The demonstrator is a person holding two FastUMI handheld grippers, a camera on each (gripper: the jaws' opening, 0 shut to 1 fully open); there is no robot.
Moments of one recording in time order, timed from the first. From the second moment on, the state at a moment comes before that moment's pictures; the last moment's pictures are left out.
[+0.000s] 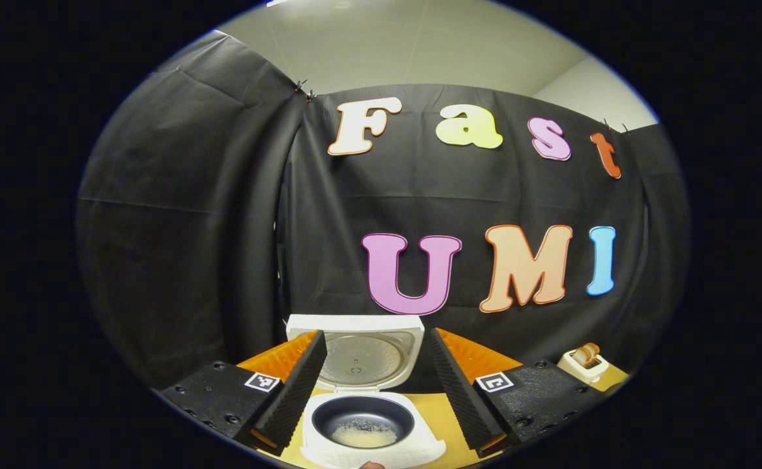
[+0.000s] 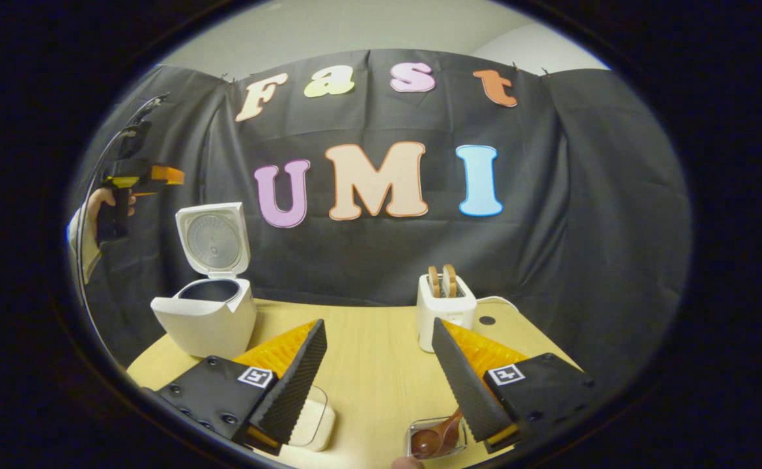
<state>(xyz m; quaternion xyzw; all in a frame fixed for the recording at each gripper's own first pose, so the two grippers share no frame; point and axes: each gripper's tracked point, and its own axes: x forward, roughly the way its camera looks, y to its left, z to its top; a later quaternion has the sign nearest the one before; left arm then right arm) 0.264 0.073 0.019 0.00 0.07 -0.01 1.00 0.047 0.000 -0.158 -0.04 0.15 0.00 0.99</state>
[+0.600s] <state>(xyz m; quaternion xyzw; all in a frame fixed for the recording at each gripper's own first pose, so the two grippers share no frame) 0.400 0.096 -0.023 0.02 0.10 -0.01 0.99 0.027 0.009 -0.185 -0.04 0.18 -0.06 0.98</state>
